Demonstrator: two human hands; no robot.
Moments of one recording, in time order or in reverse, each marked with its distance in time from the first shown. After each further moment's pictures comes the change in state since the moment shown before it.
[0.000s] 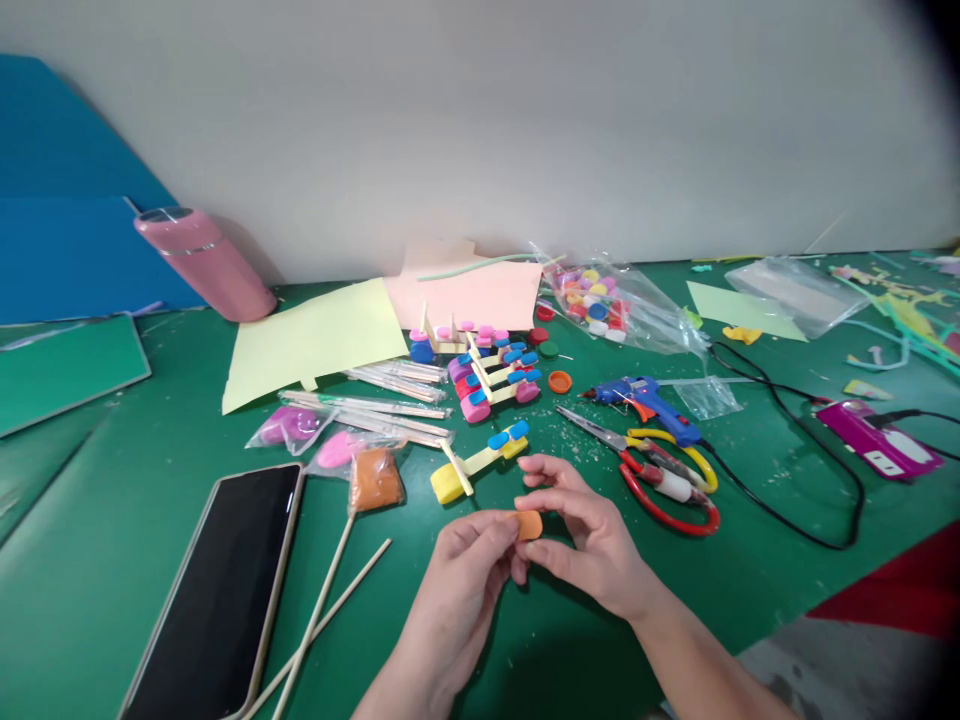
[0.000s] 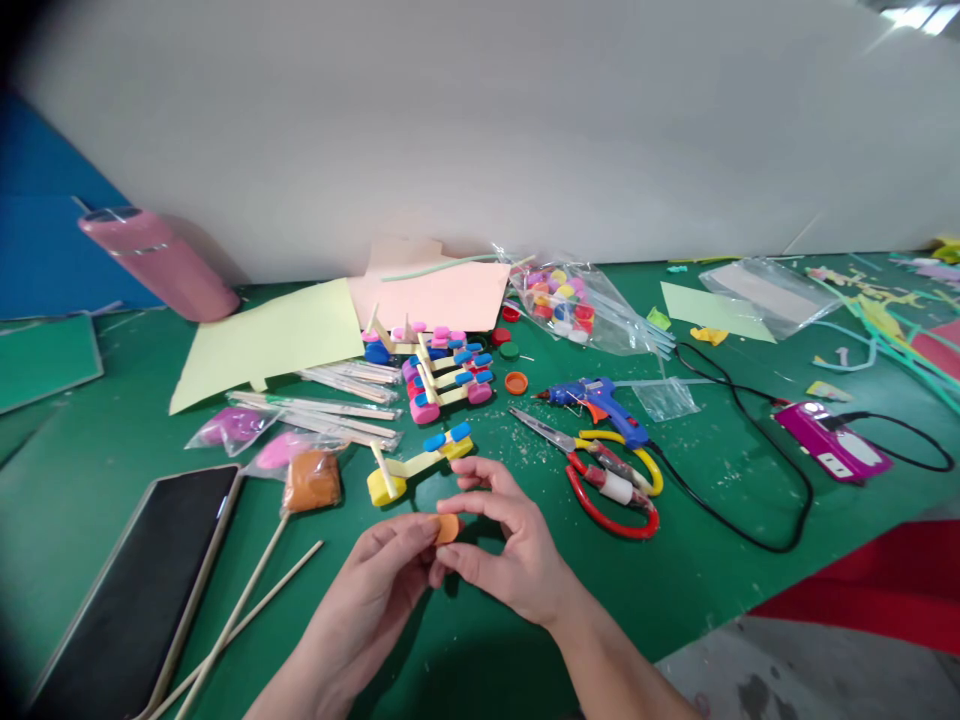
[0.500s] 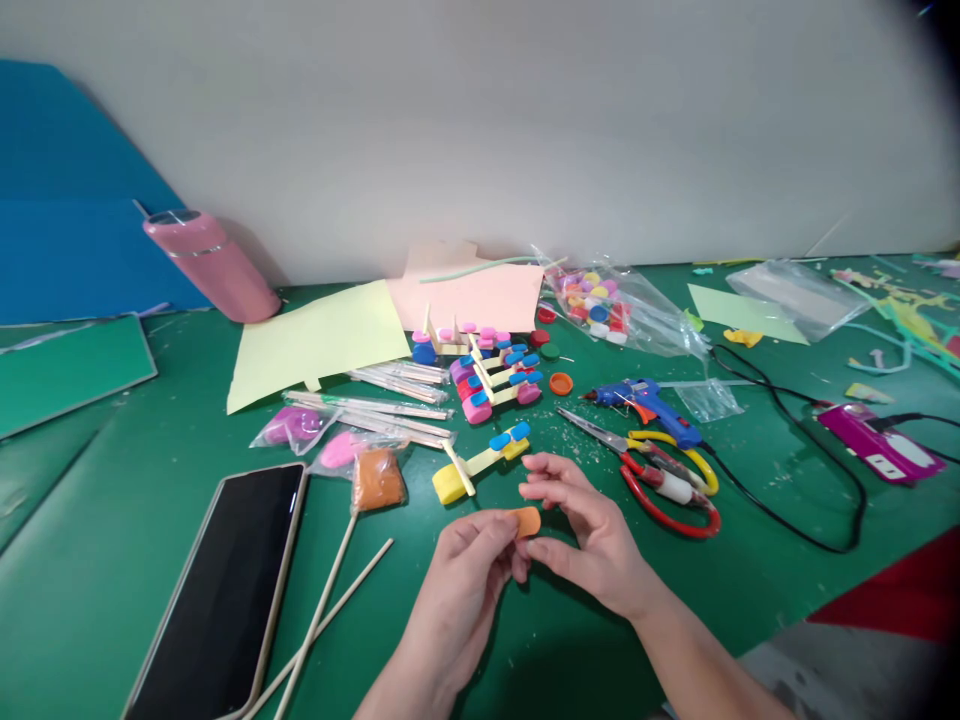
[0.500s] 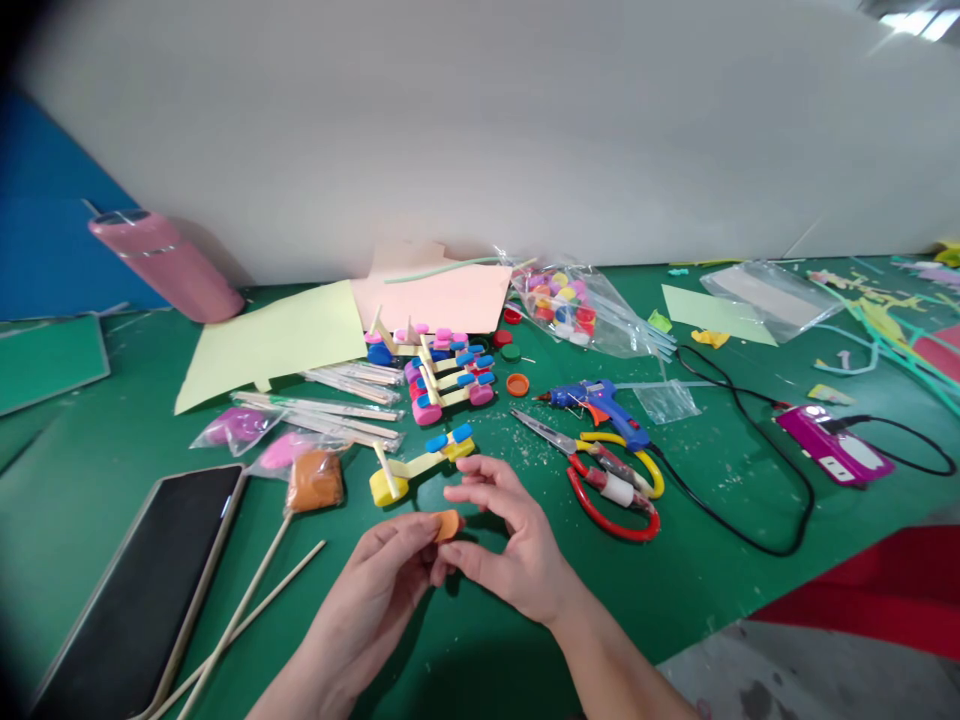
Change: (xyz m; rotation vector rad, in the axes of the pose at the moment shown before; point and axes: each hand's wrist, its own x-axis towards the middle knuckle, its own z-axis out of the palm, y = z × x) left_hand 0.000 -0.001 0.000 -0.023 0.009 0.001; right_hand 0.001 0.001 -0.001 -0.059 0.027 -0.016
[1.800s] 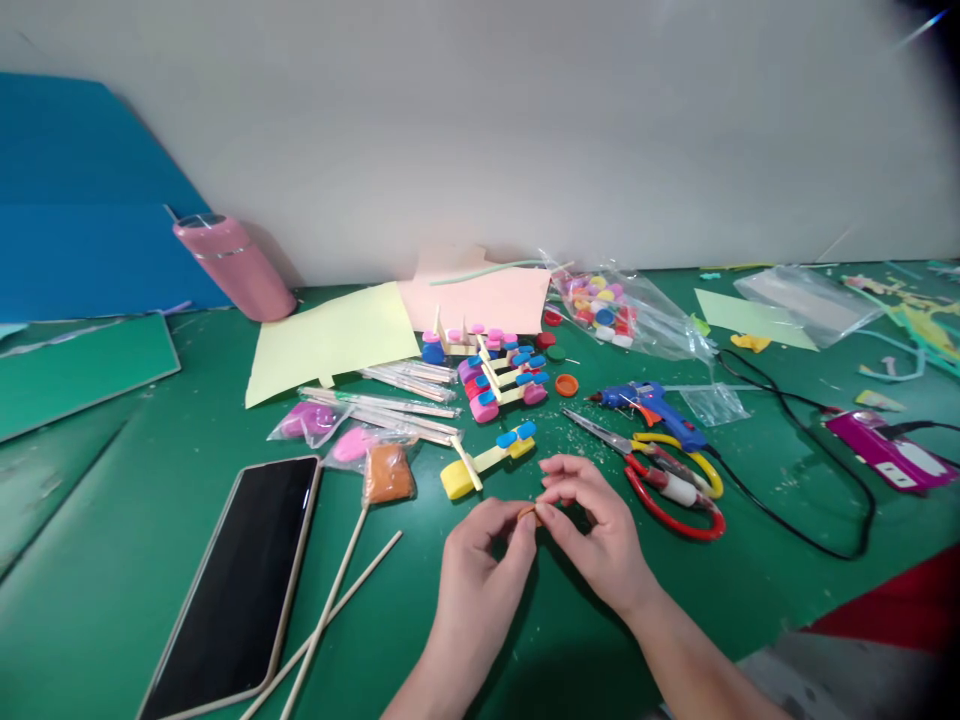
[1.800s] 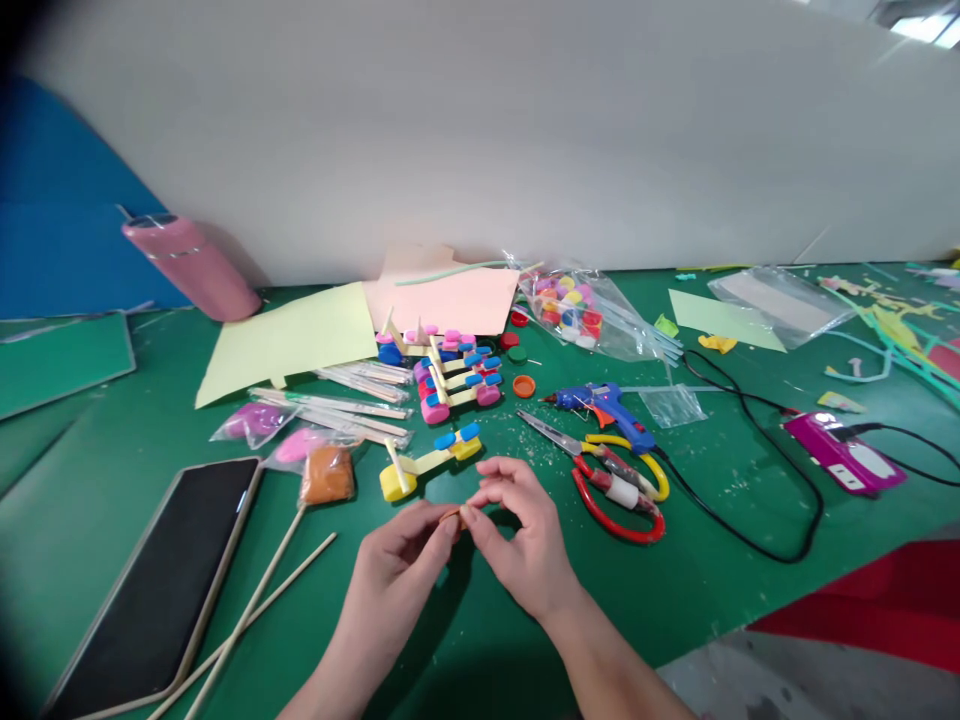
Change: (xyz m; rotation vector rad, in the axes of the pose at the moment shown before) left_hand -0.006 -0.002 0.004 0.697 0.141 0.431; right_hand -0.001 -0.001 0.003 -0.285 0.167 -0.029
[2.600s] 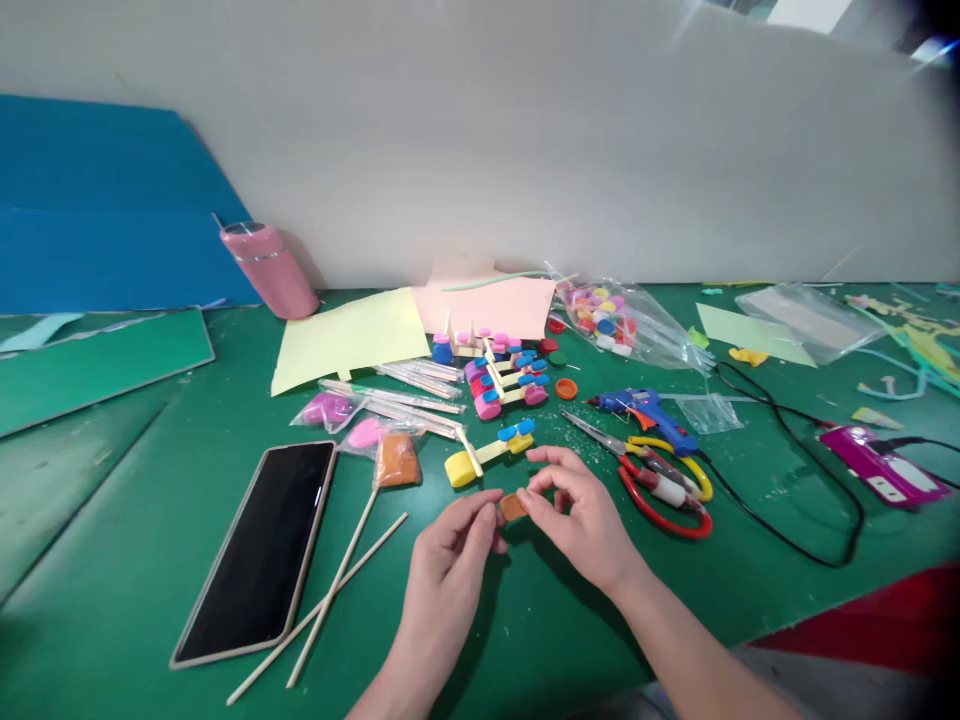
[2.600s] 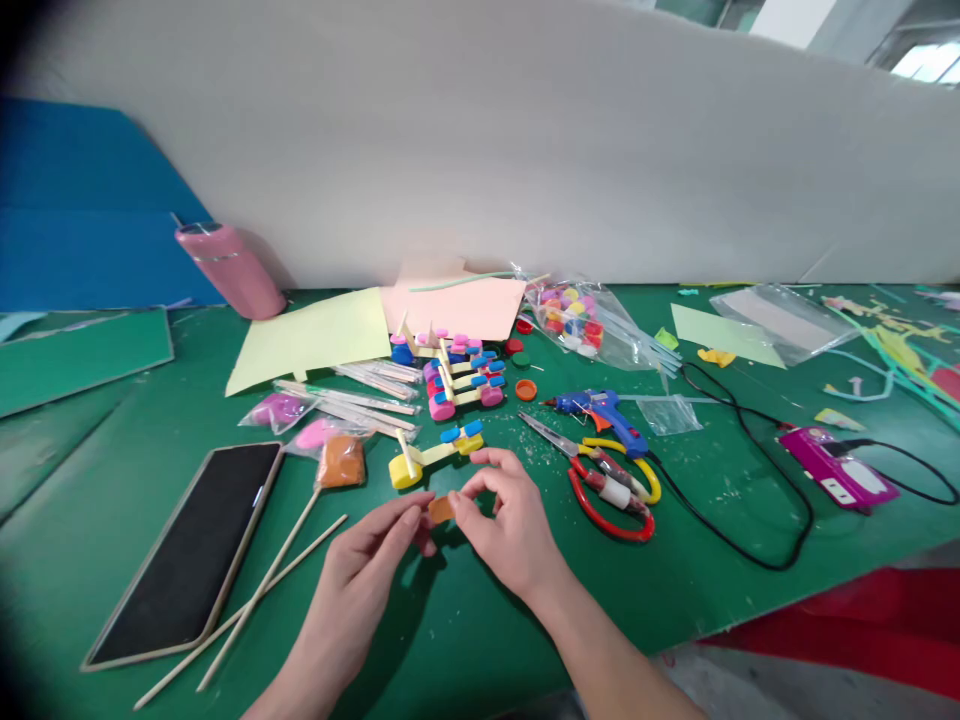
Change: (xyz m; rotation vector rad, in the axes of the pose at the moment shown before) left_hand -0.017 0.004 -0.016 -0.112 0.108 -0.056; right_hand 0.012 -0.025 0.001 -0.132 -0.122 0.140
